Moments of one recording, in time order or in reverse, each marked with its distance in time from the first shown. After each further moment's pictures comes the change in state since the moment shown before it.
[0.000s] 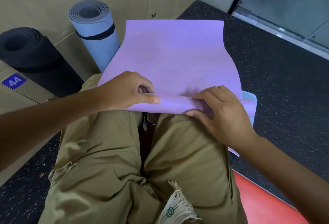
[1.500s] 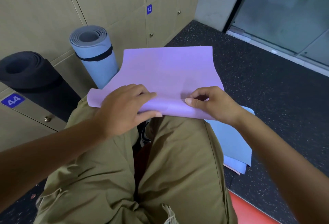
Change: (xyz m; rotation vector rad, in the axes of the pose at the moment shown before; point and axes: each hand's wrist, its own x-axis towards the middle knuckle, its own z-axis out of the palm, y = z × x) left_hand 0.012 -0.006 0.023 0.529 0.483 0.319; right_hand 0.071 0.043 -0.016 0.605 -0.370 0.508
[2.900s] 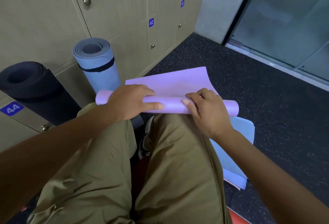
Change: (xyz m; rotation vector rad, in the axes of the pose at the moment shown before) left_hand 0.056 -0.036 0.012 -0.134 -0.303 -0.265; right_hand 0.028 0.024 0.024 -0.675 0.430 -0.285
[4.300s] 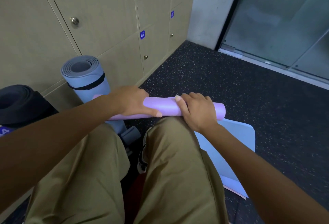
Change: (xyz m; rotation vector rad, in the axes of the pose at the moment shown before) left_hand 0.068 0.010 -0.019 0.358 -0.271 0.009; right_hand 0.047 0.021 0.024 -0.069 -0.036 0.096
